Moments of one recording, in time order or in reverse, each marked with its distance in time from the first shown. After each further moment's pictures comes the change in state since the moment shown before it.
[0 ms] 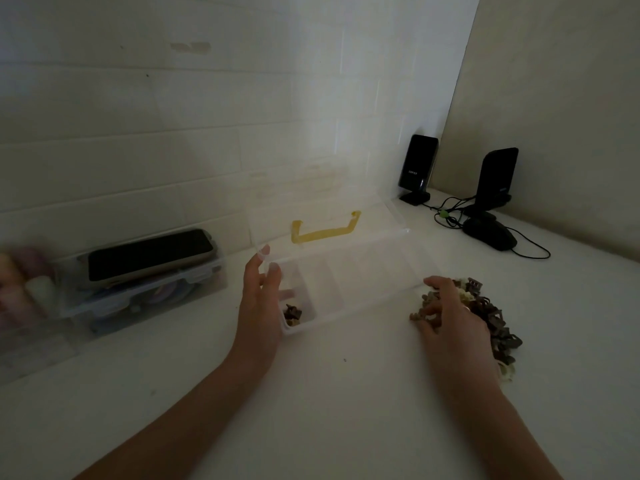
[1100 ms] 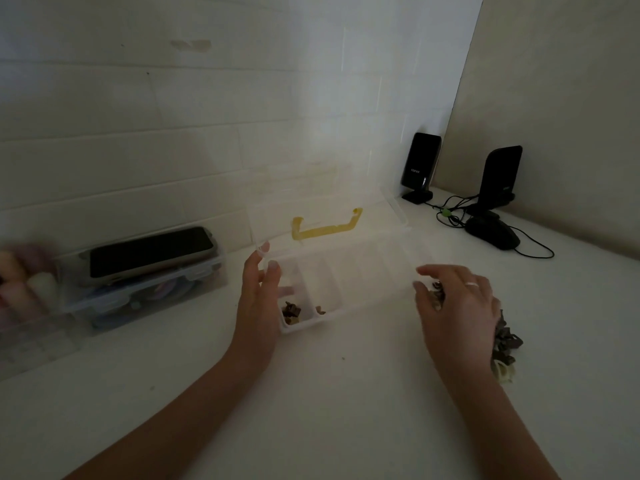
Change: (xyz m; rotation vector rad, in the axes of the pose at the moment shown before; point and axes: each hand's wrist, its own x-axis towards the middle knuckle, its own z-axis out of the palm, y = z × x) left_hand -0.003 0.002 -0.001 0.051 -0.015 0.036; right_hand 0.016 -0.008 0.004 -0.093 0.275 -0.098
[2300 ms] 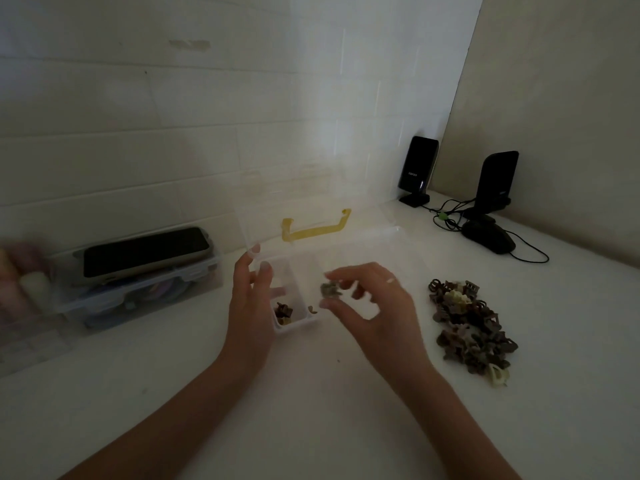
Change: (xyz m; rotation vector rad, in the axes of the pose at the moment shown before) left_hand 0.002 -0.004 -0.002 -0.014 0.059 0.025; right_hand -0.013 -0.063 0.006 0.557 -0.220 -0.340
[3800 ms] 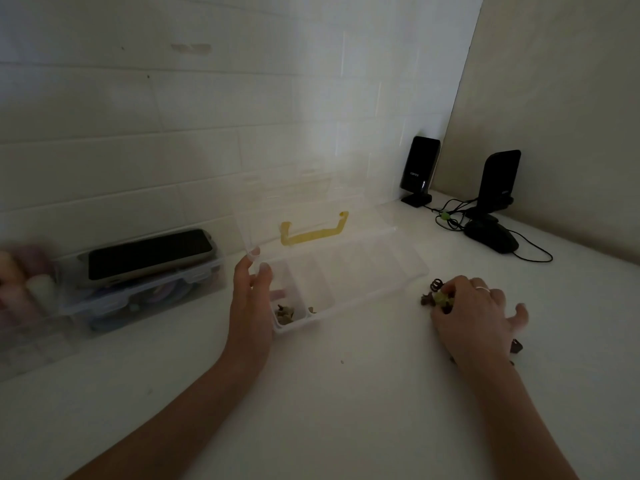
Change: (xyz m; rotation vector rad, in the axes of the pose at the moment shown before) left_hand 0.000 0.009 0.001 -0.015 0.044 -0.049; right_hand -0.005 0.083 -0.056 -0.887 -0.091 0.692
